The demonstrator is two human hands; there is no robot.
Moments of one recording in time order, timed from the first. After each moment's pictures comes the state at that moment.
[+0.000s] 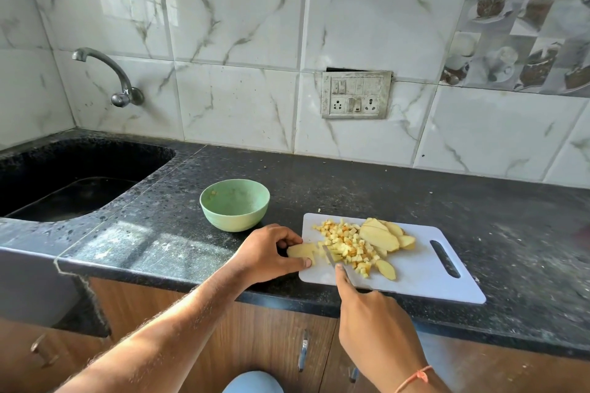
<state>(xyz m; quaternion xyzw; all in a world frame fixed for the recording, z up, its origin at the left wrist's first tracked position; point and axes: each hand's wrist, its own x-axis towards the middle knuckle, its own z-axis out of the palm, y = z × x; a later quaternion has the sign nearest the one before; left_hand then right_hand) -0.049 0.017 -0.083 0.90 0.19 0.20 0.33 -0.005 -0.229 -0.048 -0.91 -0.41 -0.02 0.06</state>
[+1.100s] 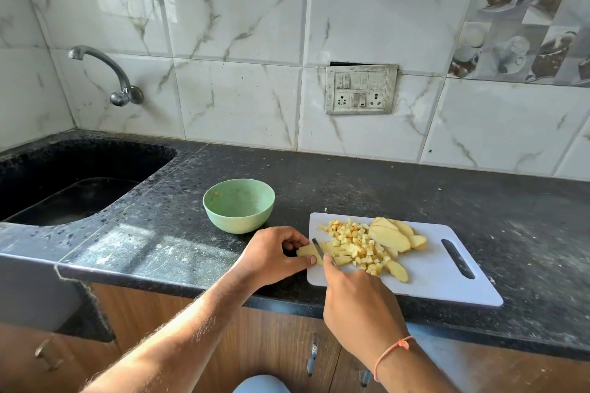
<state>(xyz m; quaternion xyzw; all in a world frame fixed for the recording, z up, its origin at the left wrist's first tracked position) -0.046 0.021 -0.087 0.89 0.20 0.22 0.34 -0.002 -0.186 -0.046 -0.88 -0.45 -0.07 0.10</state>
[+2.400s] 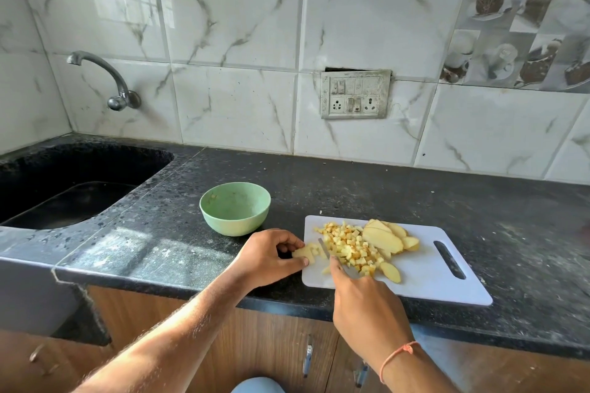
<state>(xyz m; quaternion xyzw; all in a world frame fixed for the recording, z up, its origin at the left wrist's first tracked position) -0.049 0.022 -0.085 0.90 0.18 0.21 0.34 0.009 -0.202 -0.053 -0.90 -0.42 -0.06 0.08</state>
